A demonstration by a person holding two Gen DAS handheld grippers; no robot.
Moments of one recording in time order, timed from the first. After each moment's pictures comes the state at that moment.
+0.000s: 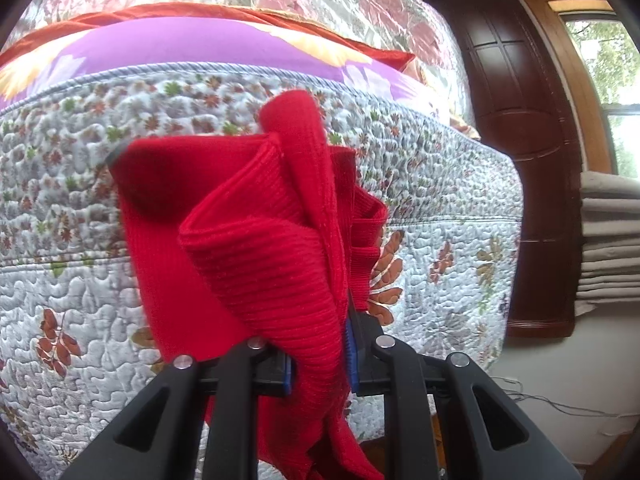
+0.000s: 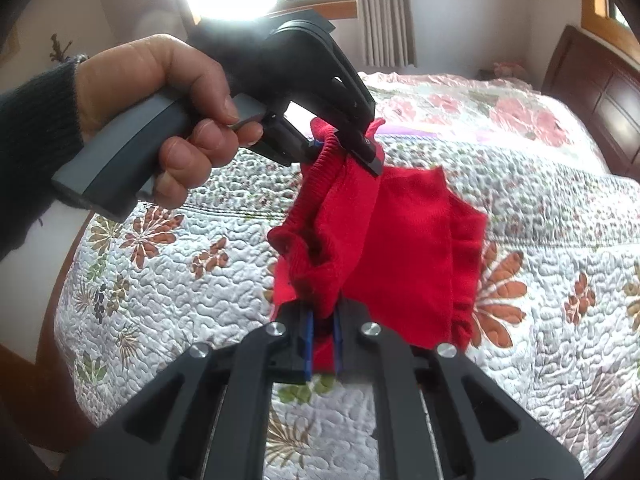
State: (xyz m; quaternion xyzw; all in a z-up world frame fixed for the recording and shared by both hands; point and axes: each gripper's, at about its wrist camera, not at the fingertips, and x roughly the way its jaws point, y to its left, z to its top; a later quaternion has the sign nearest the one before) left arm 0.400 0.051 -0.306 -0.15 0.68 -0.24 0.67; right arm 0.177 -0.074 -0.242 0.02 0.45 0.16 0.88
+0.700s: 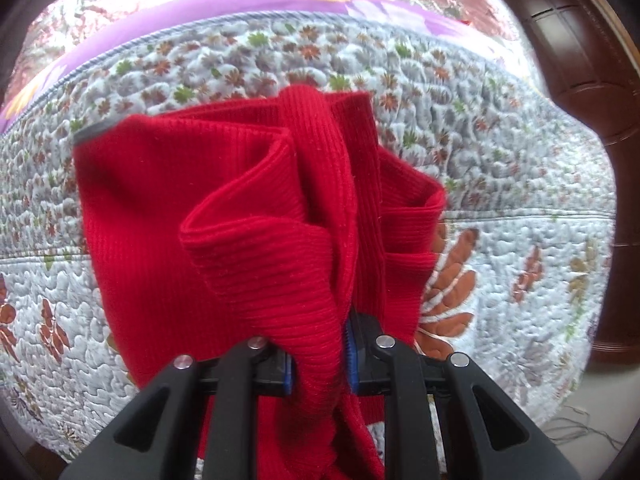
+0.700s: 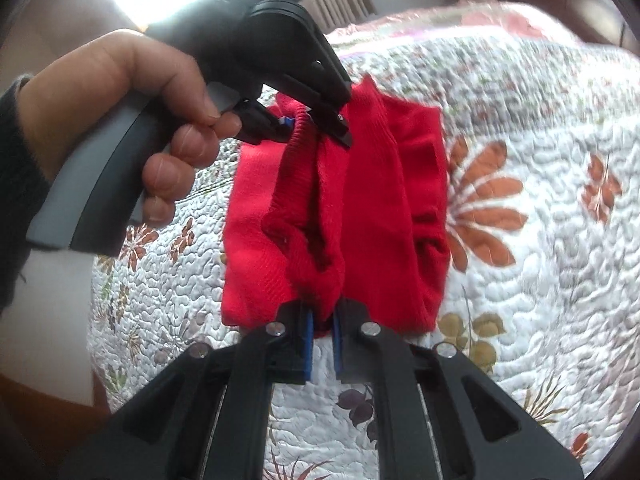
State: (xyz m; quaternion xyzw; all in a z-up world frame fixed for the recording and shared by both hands) left arm 0.383 -0.047 -0.364 -0.03 0.69 -0.11 0.71; right arm 0.172 -0.165 -0.324 0.15 0.50 0.15 0.84
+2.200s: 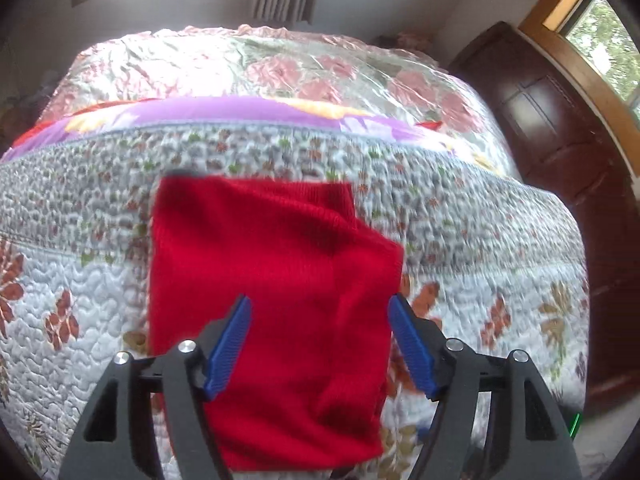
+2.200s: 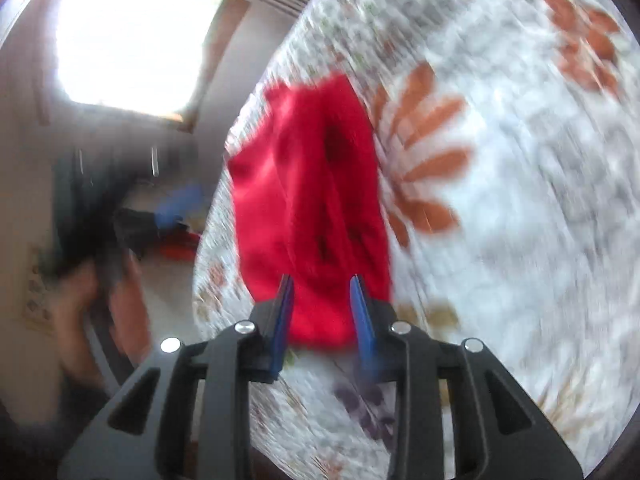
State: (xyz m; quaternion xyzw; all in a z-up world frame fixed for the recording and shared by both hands) left arm 0.312 -0.021 -0.304 -0.09 0.52 -0.11 0.84; right arm 0.200 -0.304 -0.382 0.41 0.50 0.22 0.73
